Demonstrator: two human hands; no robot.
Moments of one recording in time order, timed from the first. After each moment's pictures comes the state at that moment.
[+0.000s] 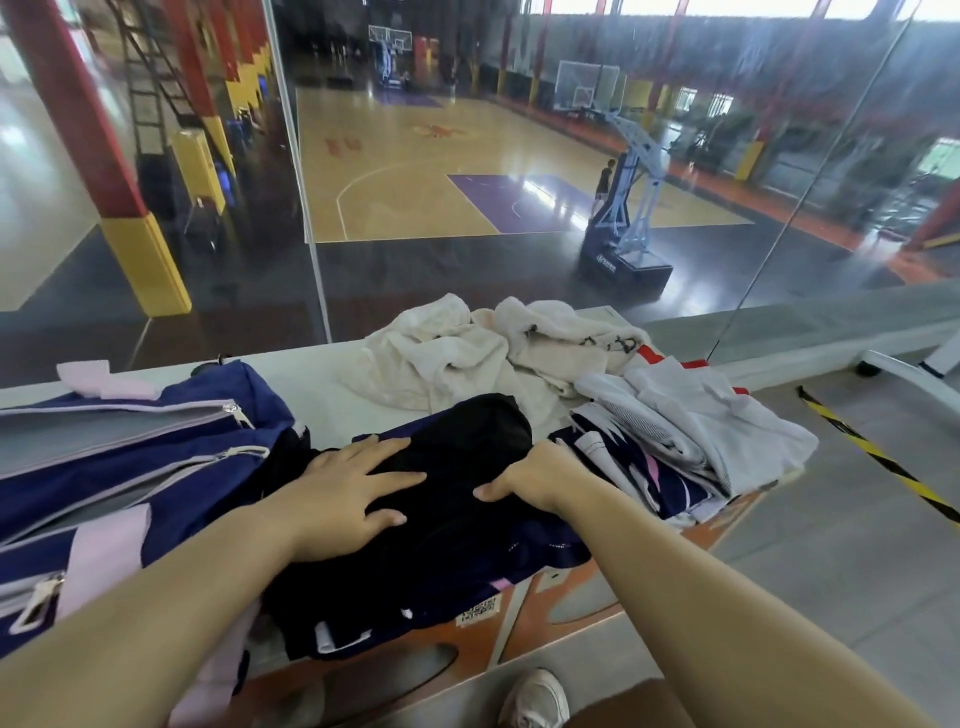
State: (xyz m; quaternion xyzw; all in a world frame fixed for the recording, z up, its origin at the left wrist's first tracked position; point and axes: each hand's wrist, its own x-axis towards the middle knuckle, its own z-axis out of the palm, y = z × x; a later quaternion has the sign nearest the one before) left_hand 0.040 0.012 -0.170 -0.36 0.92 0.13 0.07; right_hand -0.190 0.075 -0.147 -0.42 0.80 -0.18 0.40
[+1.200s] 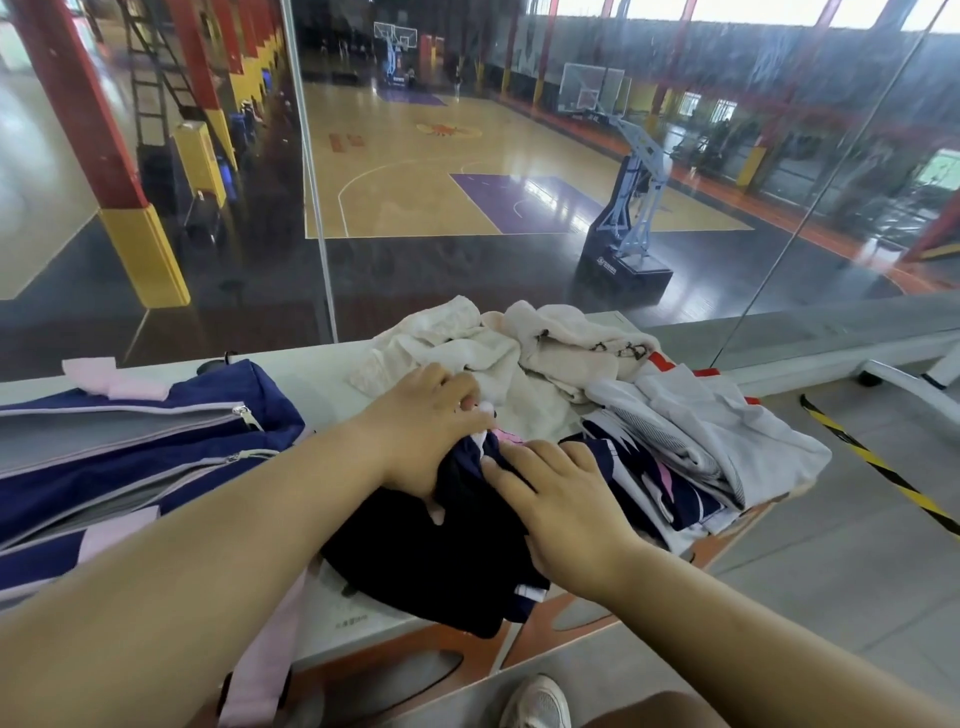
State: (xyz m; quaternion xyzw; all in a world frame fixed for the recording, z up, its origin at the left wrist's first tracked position) left_hand -0.024 -0.010 -0.117 -0.24 0.97 -0.08 0.01; right_hand -0.180 0.118 -0.150 -0.79 0.59 -0.05 -0.15
